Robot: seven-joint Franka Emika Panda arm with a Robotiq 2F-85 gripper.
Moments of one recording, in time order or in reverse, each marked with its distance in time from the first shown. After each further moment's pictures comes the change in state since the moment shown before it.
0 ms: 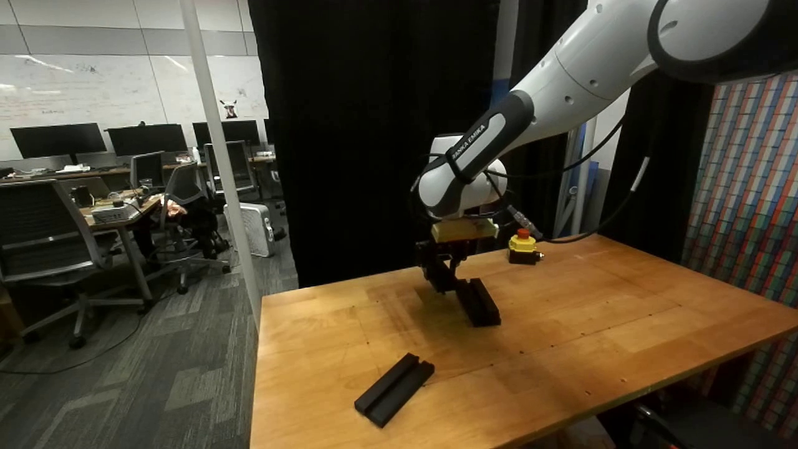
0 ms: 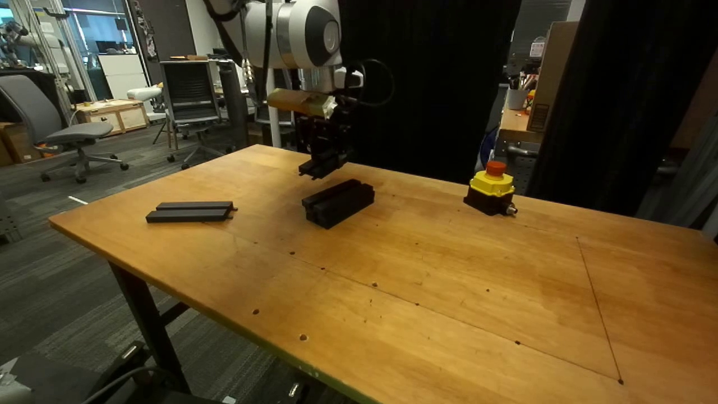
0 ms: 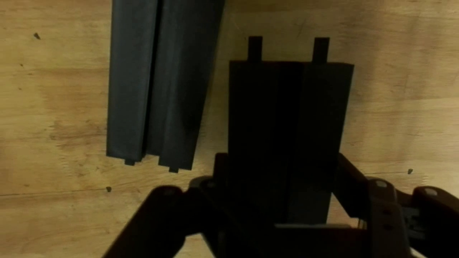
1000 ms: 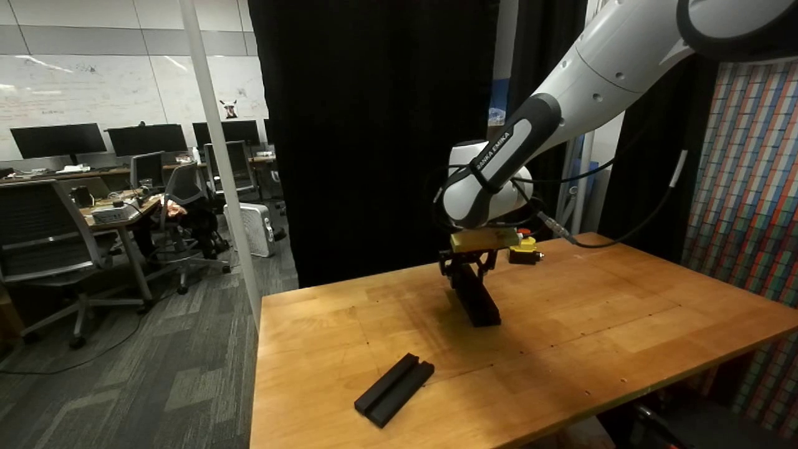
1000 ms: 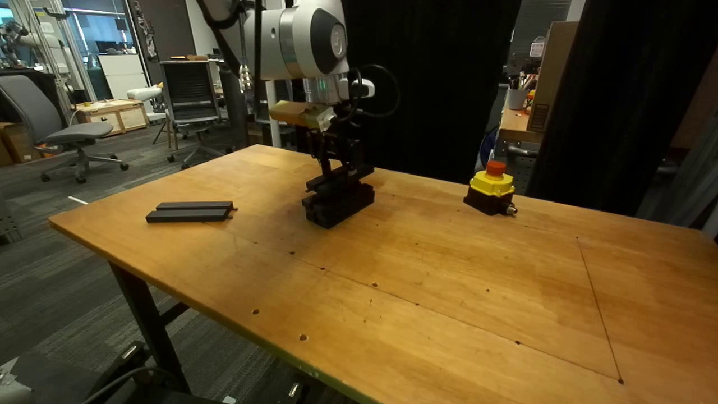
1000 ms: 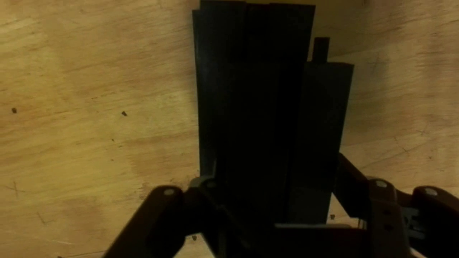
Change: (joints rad) arm 0.019 -0.080 -0.070 -0.166 -0.081 0.038 0.187
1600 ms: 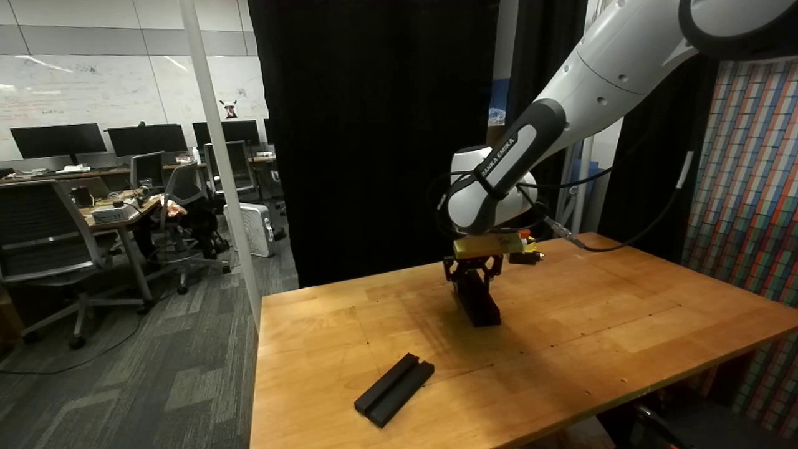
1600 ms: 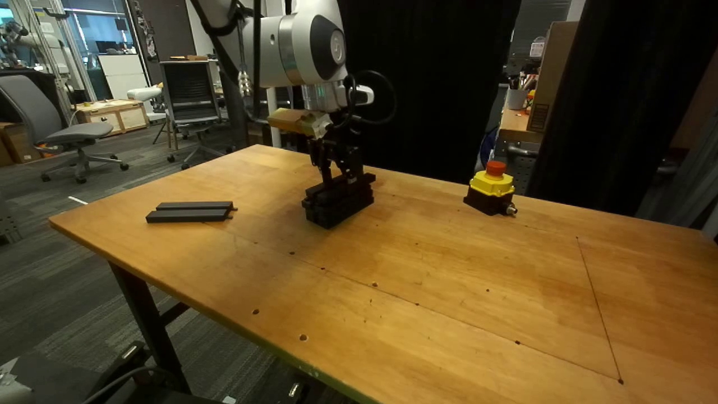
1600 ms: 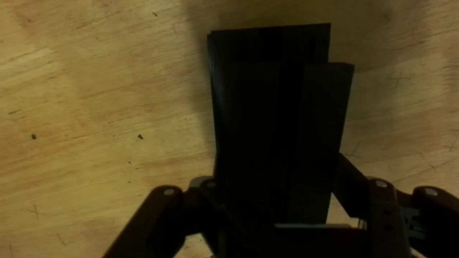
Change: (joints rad) arm 0.001 -0.006 -0.005 -0.036 -0.035 0.003 0.067
